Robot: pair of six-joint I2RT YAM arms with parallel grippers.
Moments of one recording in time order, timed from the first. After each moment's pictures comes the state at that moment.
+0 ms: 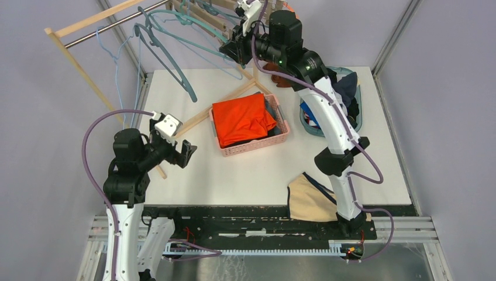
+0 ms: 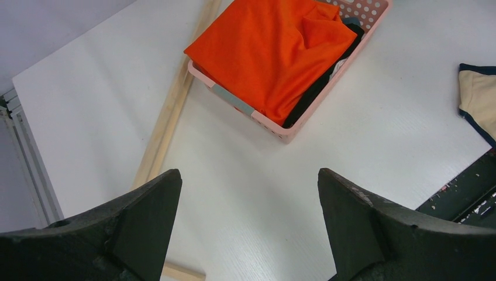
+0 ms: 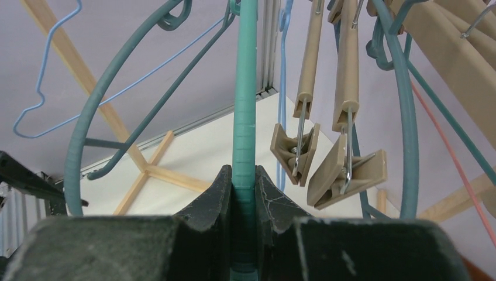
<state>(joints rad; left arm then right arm) 0.01 0.64 0.99 -0.77 0.52 0.38 0.69 2.14 2.82 -0.72 -0.33 -0.03</state>
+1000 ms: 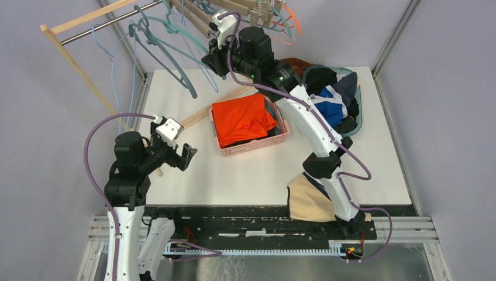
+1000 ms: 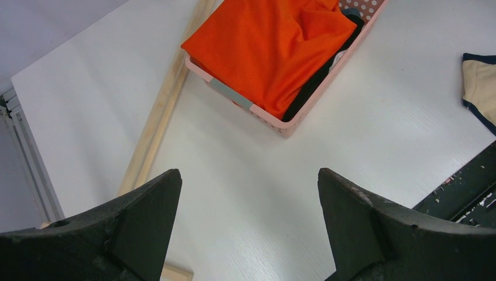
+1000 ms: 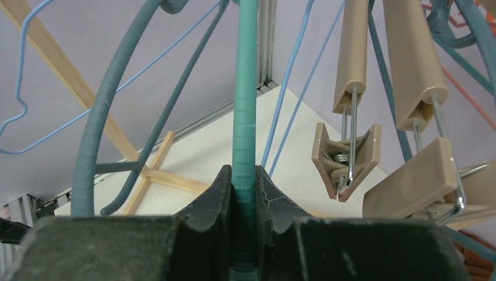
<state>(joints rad) 0.01 0.62 0.96 -0.77 0.53 0.41 0.82 2.25 2.86 -0.65 -0.11 0.00</state>
